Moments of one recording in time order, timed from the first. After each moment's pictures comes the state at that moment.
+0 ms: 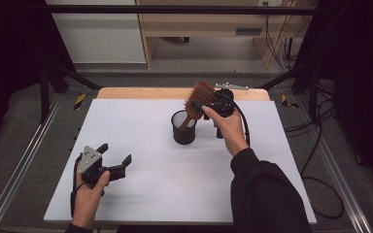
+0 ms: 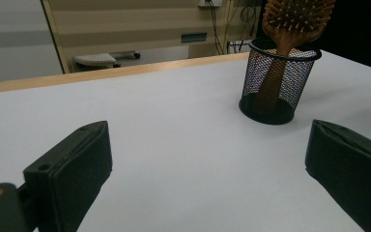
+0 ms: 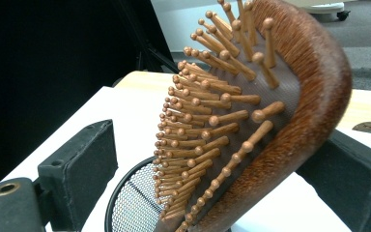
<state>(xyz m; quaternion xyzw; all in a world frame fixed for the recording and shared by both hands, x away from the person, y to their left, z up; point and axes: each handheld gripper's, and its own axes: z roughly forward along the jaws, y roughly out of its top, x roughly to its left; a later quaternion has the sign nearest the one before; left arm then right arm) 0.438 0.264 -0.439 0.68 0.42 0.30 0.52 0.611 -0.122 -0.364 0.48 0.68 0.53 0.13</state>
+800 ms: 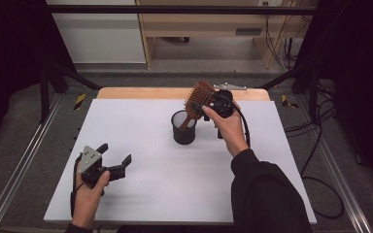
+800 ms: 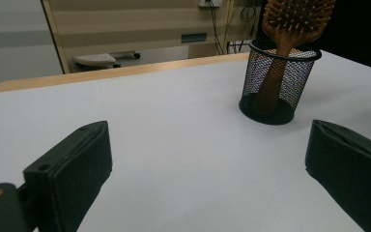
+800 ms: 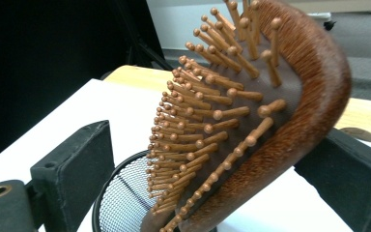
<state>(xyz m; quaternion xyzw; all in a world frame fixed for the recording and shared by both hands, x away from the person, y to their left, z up) 0.438 0.265 -0.439 0.68 0.42 0.30 0.52 0.607 -0.120 -0.363 0.47 0.70 0.51 0.17</state>
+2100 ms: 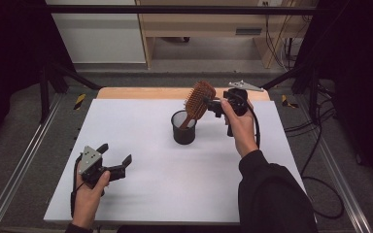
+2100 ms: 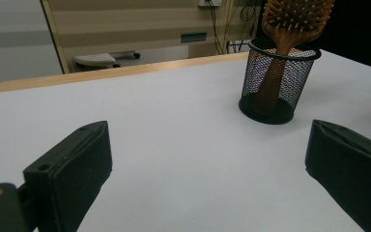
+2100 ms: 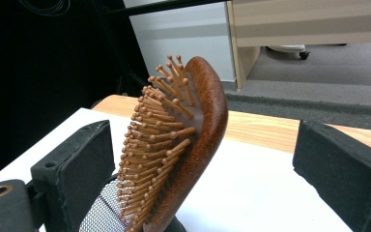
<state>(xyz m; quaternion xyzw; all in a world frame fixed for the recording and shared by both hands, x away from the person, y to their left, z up) 0.438 0.264 -0.439 0.68 0.42 0.30 0.52 0.598 -0.154 -0.350 0.47 0.66 0.55 0.21</state>
